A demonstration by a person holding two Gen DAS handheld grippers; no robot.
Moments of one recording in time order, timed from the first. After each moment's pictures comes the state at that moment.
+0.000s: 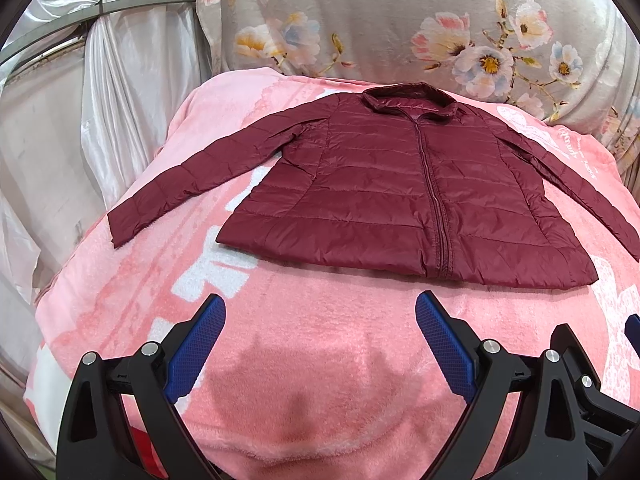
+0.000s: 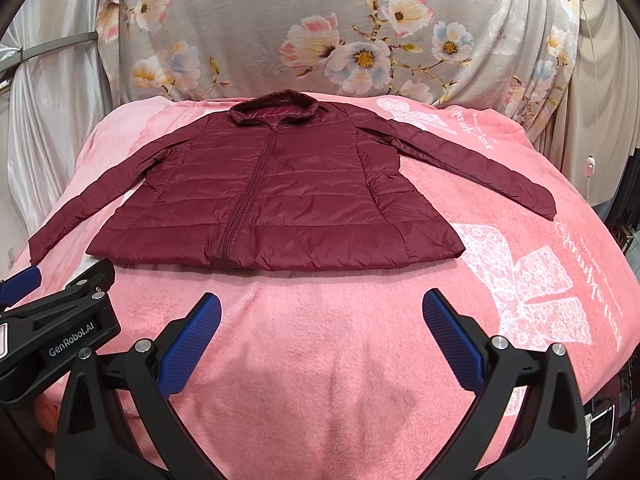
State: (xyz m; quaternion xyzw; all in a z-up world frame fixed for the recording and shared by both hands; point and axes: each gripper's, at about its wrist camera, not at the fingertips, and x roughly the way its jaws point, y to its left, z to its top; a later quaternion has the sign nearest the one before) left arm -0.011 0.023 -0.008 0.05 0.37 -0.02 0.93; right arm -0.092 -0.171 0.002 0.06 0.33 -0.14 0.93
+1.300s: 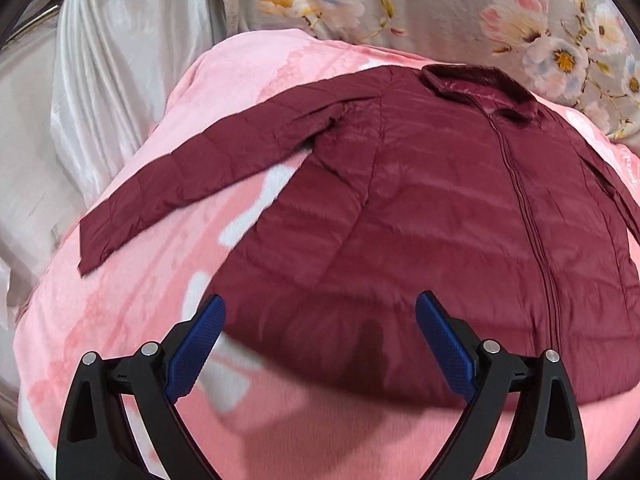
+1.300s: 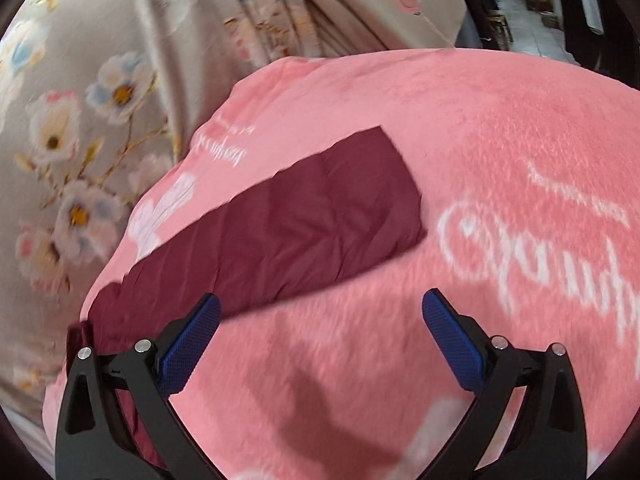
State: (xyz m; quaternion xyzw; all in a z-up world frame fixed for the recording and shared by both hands) left arm 0.145 0.045 -0.049 0.03 0.42 0.04 0.91; right arm -0.027 -0.623 -0.092 0.43 0.22 -0.38 0.79
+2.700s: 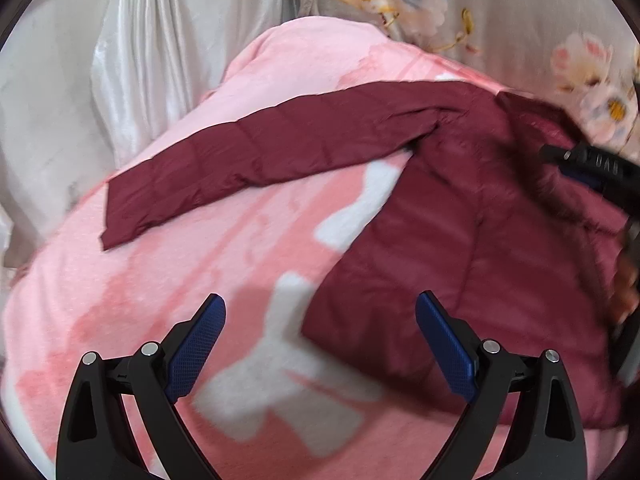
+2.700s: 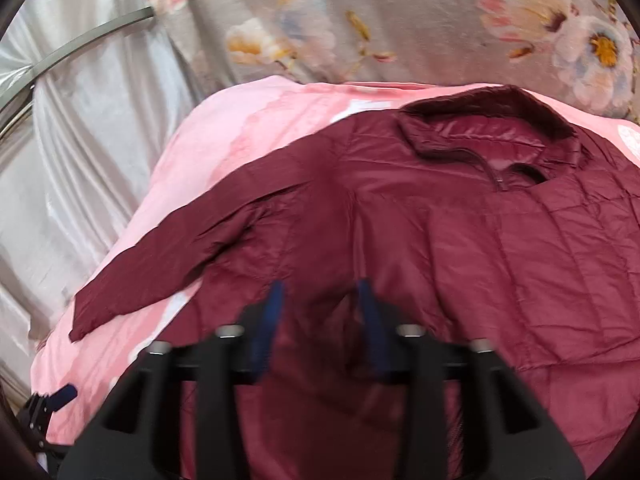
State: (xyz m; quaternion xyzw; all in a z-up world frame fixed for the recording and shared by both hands) left arm 0.156 0.134 -0.065 -0.05 0.42 0.08 0.90; right arm 0.286 -0.132 -0.035 0.09 0.35 0.18 0.91
